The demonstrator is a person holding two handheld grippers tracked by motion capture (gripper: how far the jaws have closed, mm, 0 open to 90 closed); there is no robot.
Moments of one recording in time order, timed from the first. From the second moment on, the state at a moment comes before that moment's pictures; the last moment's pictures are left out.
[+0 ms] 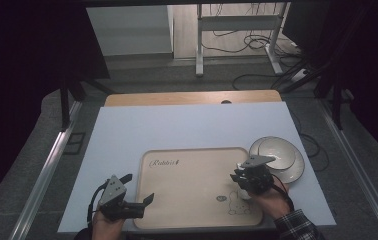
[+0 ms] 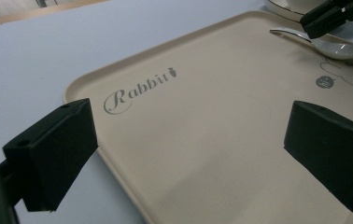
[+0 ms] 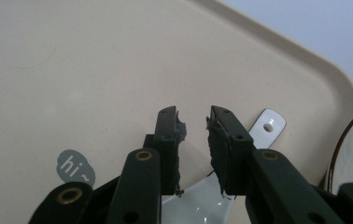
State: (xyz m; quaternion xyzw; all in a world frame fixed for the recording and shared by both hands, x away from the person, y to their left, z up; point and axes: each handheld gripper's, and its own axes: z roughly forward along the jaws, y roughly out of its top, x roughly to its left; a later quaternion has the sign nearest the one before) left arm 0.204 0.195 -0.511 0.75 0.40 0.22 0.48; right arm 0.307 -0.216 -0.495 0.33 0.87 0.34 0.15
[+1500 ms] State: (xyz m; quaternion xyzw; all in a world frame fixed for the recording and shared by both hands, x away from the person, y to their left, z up) left arm 0.204 0.196 -0.511 0.75 0.40 0.21 0.48; right arm 0.293 -0.233 -0.474 0.33 0.84 0.39 0.18
